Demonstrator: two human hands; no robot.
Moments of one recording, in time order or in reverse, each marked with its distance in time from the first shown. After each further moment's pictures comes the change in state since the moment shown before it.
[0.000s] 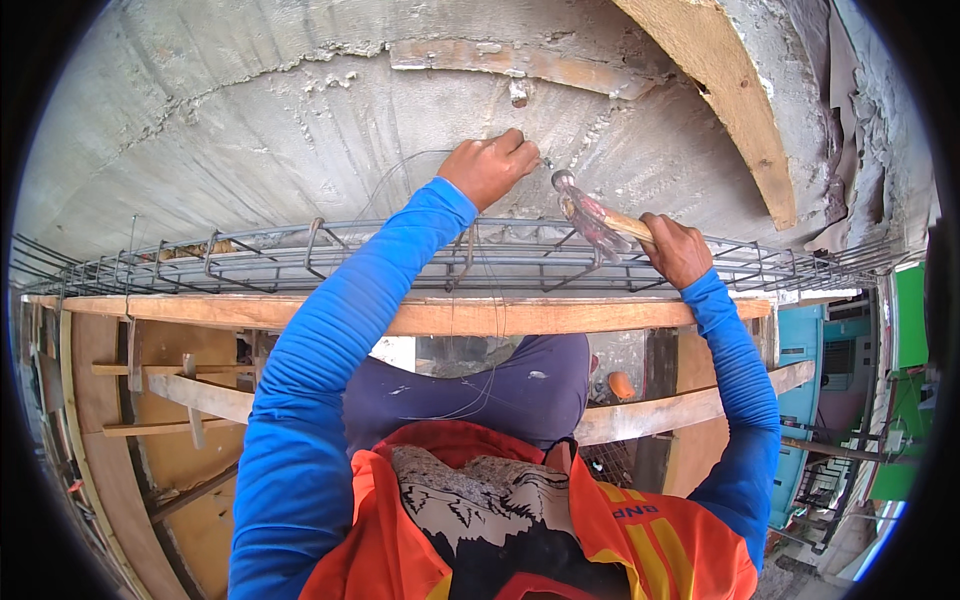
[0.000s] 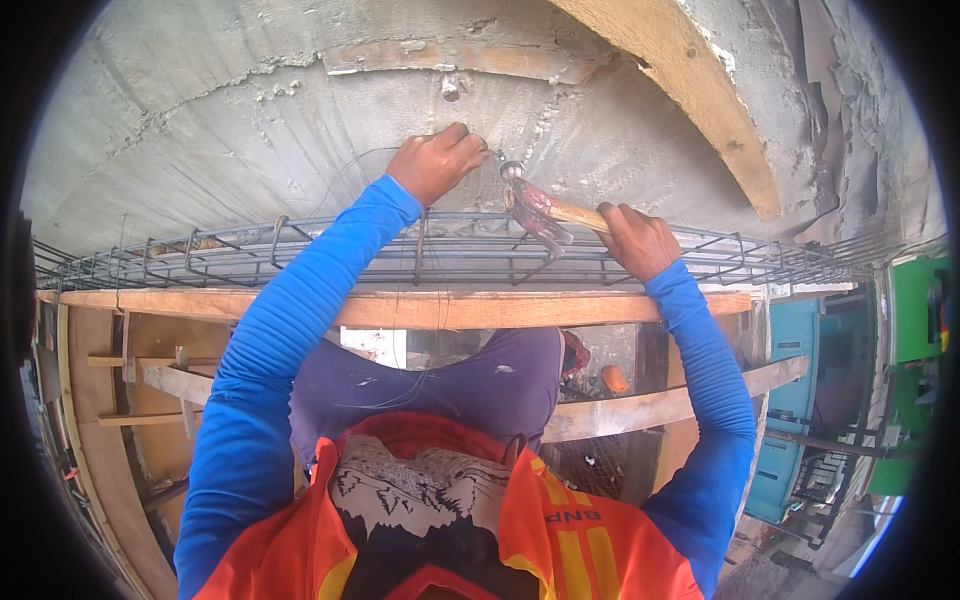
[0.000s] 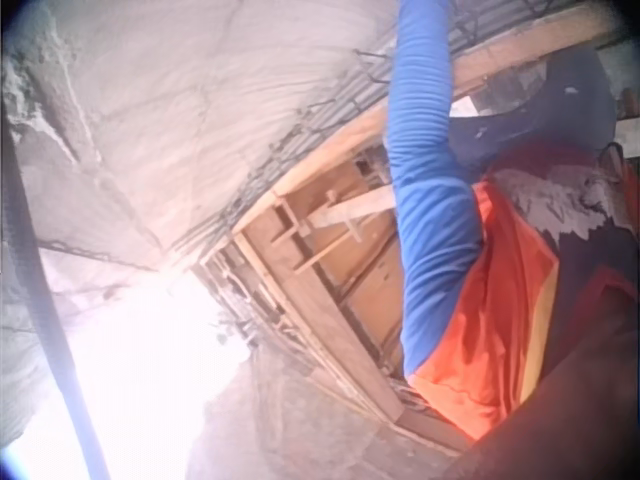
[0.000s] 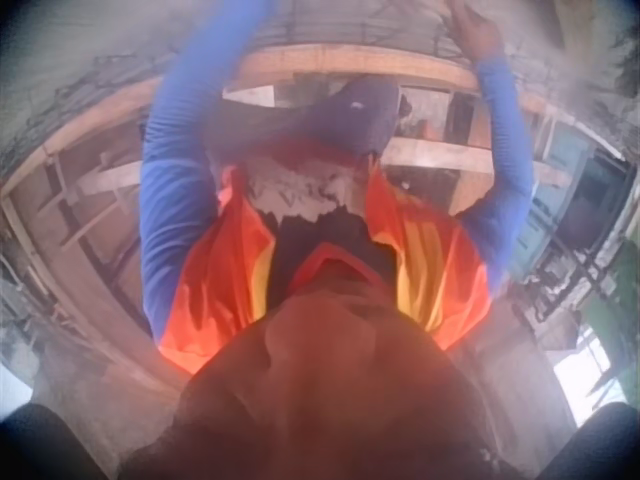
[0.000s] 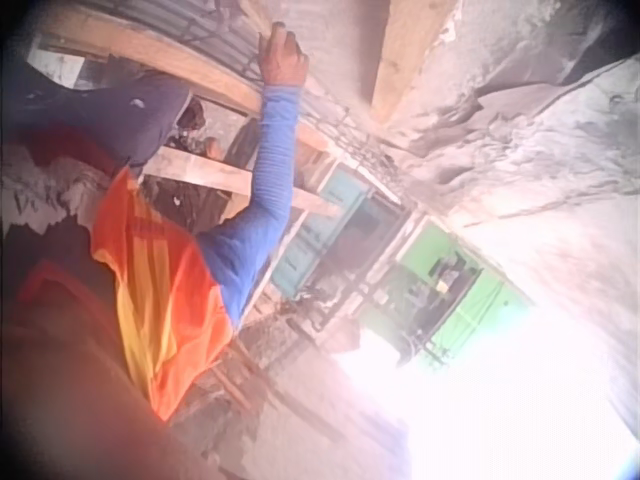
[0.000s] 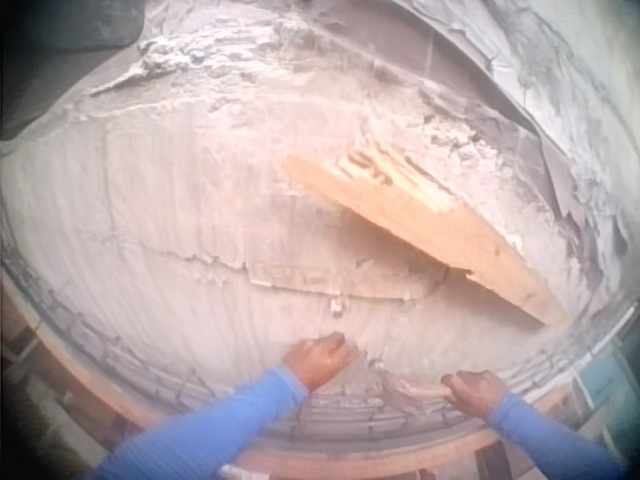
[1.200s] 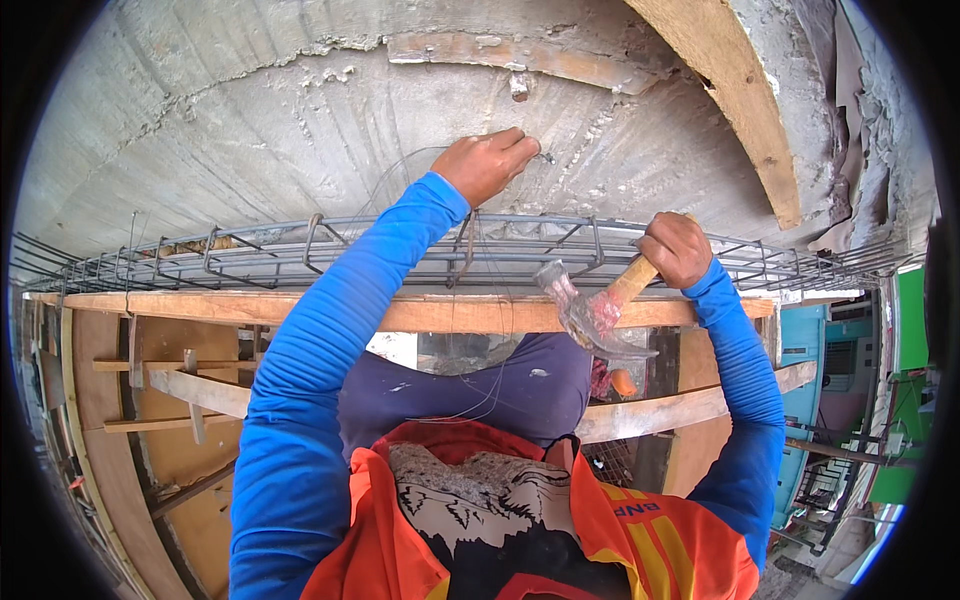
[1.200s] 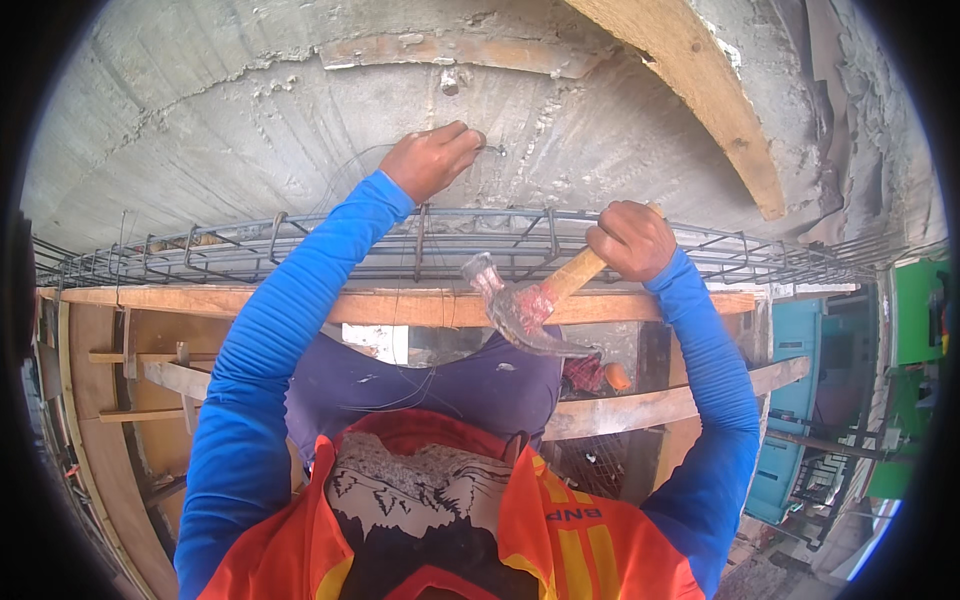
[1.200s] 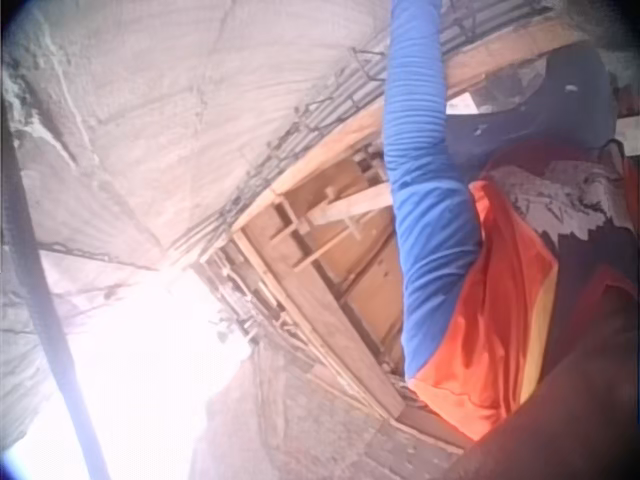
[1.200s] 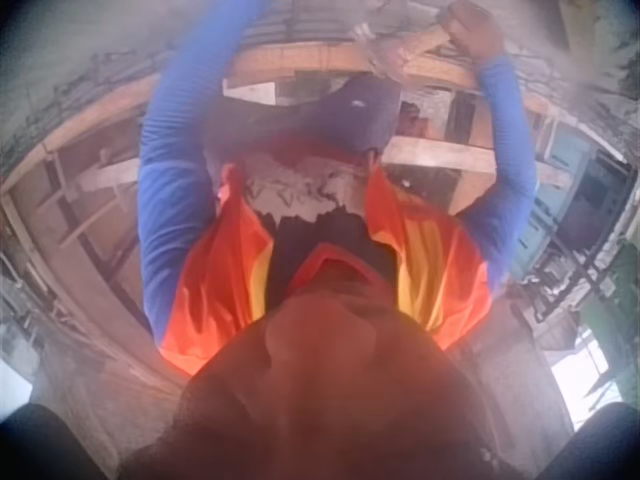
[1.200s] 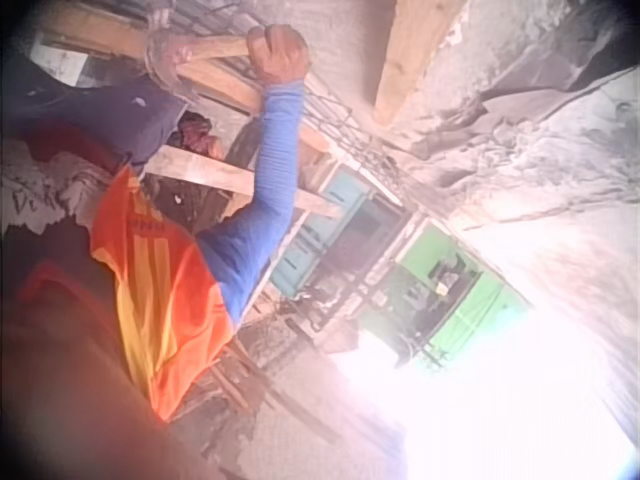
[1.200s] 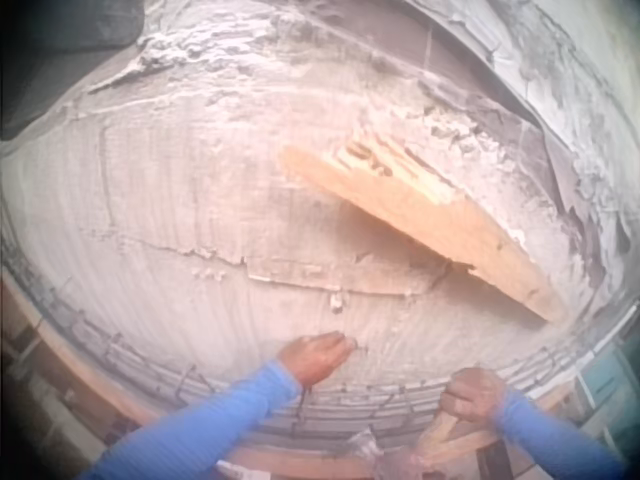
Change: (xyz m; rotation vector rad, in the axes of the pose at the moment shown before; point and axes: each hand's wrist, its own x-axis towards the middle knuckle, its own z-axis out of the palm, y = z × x) left_hand 0.000 -0.005 -0.015 -0.126 -0.103 -0.005; right_hand 0.020 -0.009 -0.031 -0.005 0.018 -0.269
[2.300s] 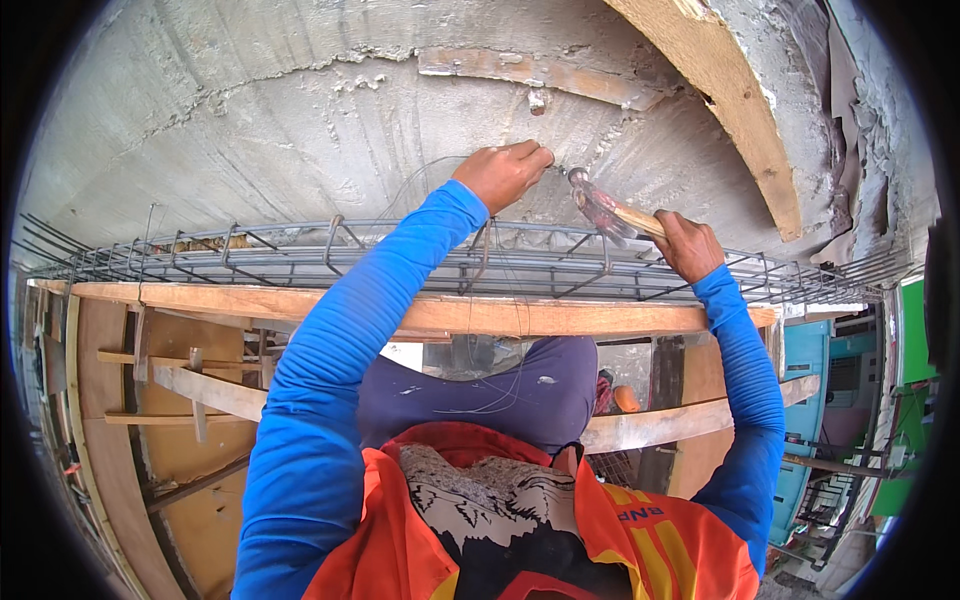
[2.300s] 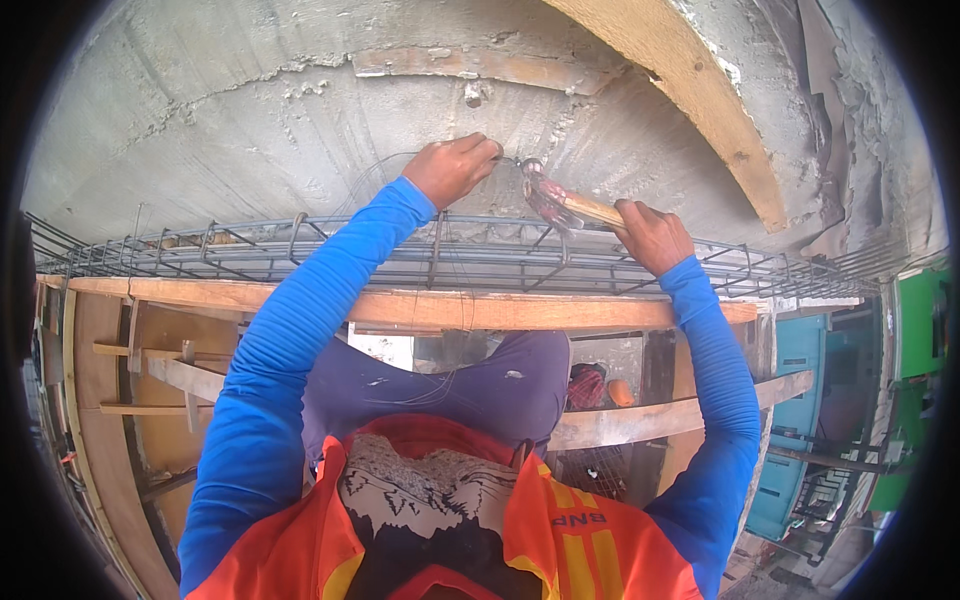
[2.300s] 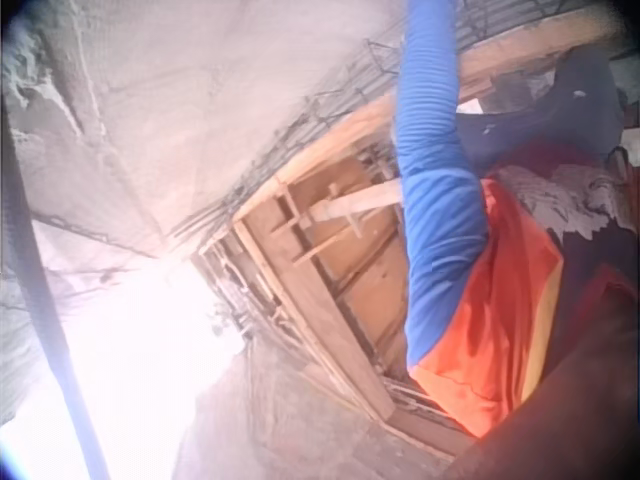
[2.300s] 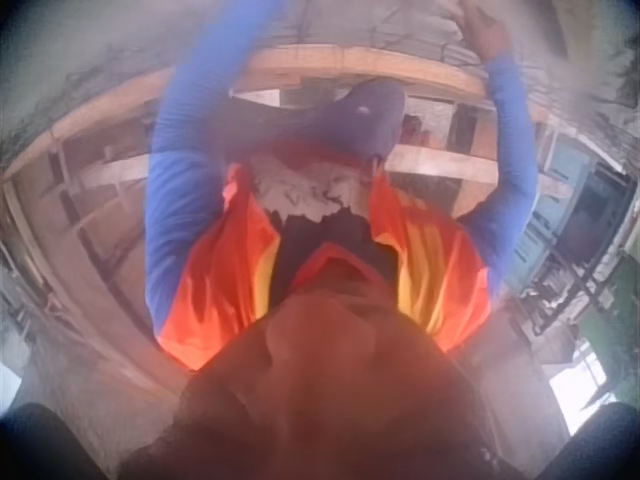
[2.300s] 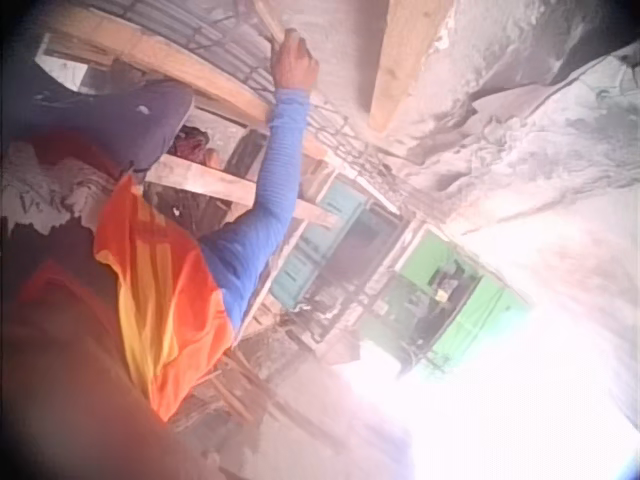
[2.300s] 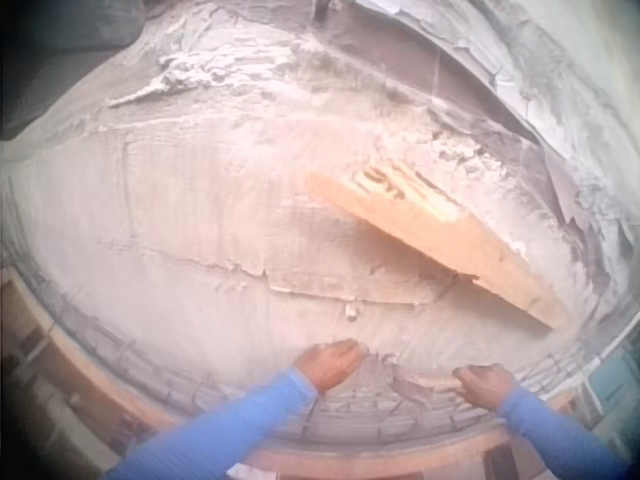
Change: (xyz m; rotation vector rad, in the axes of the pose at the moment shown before) left_hand 0.004 0.002 -0.002 -0.037 -0.042 -0.048; right_hand -0.011 0.024 0.024 -0.018 -0.075 0.324
